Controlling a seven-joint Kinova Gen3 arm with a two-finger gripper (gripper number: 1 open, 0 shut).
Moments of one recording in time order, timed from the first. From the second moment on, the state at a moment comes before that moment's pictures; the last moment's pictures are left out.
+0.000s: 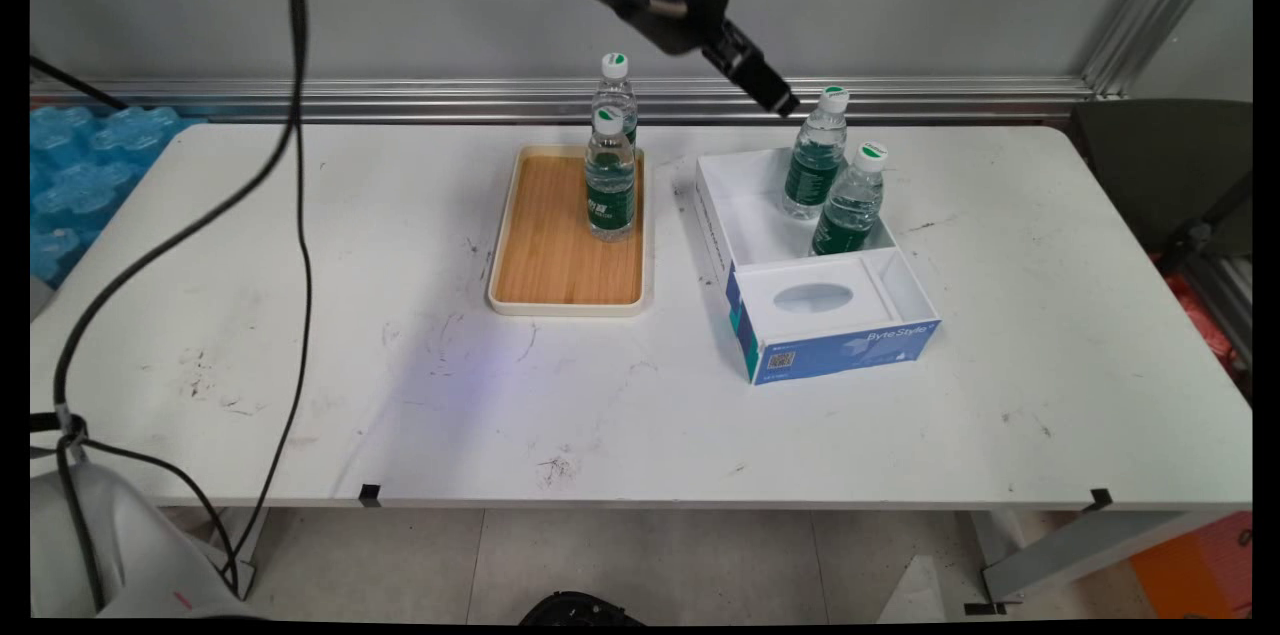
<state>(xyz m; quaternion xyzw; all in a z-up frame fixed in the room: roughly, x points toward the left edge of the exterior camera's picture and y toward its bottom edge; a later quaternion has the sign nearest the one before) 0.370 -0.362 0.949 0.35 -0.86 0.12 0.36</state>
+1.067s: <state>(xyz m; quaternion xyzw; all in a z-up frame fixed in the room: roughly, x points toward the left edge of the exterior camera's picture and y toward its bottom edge) 0.328 -0.444 0.836 0.38 -0.85 0.13 0.34</state>
